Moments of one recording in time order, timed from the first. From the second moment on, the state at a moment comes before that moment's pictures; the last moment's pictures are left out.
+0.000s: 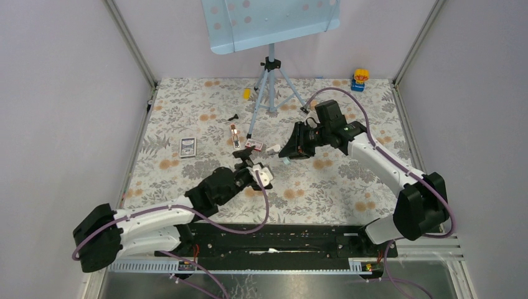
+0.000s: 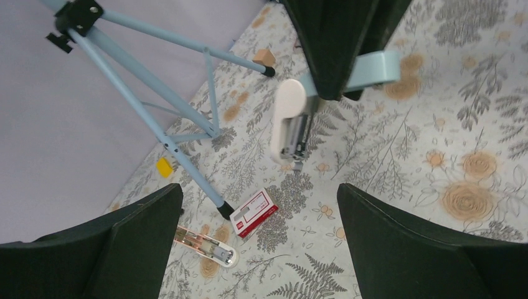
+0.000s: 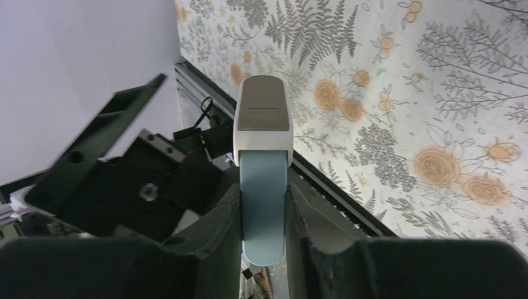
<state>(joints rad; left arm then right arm) -0.99 0.99 0.43 0.45 -0.19 0.57 0.48 1.46 1.15 -0.54 -0.68 0.74</state>
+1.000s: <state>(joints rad) -1.06 1.37 0.49 0.87 -0.38 0.81 0.48 1.39 1.10 -0.47 -0.77 0.84</state>
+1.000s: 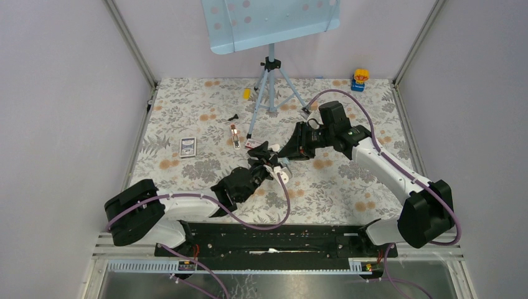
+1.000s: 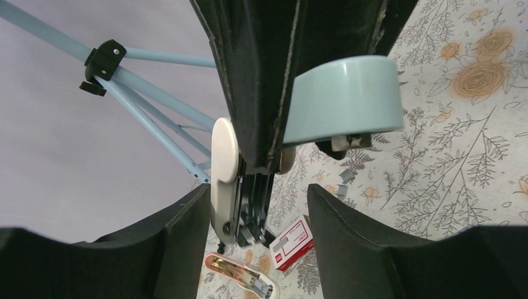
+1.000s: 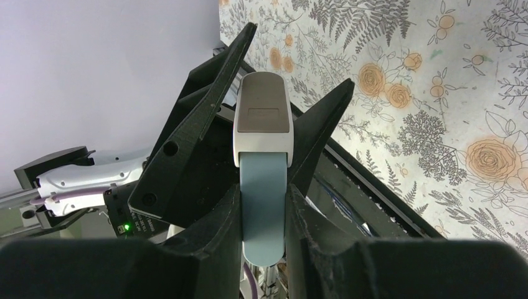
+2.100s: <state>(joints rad) -1.08 1.42 0.50 0.91 -0.41 0.80 0.47 1.36 1.13 -0.53 -0.69 0.79</state>
